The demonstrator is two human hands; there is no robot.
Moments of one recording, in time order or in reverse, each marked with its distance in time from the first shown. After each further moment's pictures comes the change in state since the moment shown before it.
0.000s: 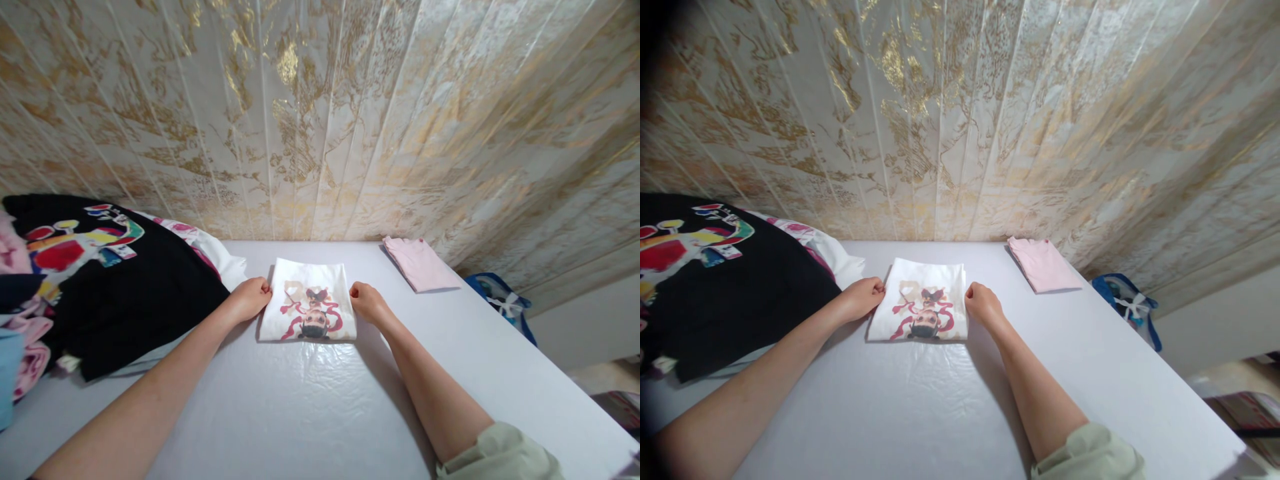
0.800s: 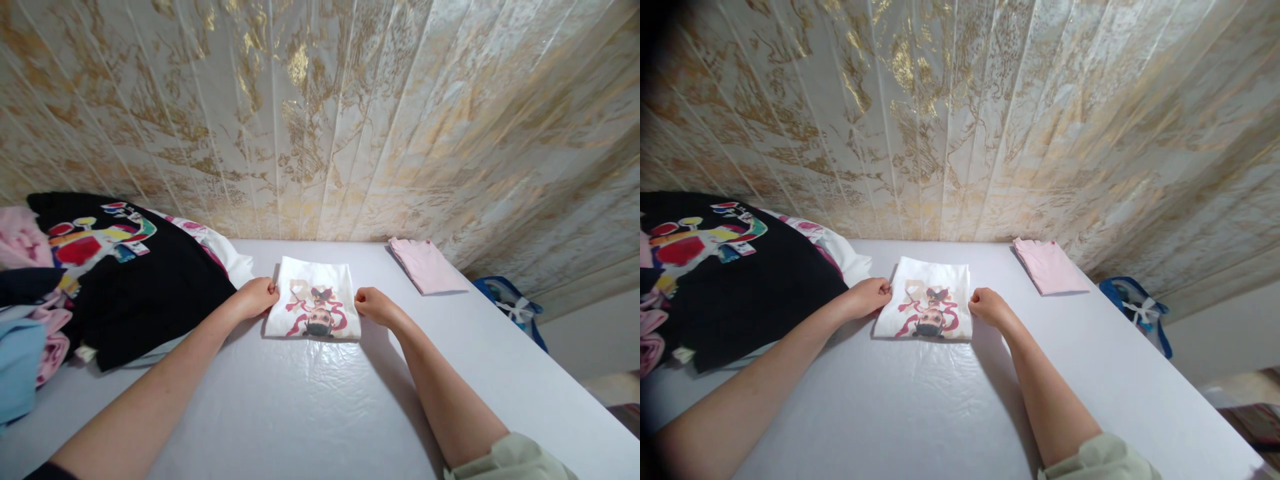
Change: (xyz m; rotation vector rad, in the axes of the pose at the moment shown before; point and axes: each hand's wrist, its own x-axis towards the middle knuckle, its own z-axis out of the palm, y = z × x) left_hand 0.001 -0.006 0.000 0.021 -0.050 0.028; right_hand -0.004 0.002 -0.011 0.061 -0.162 -0.061
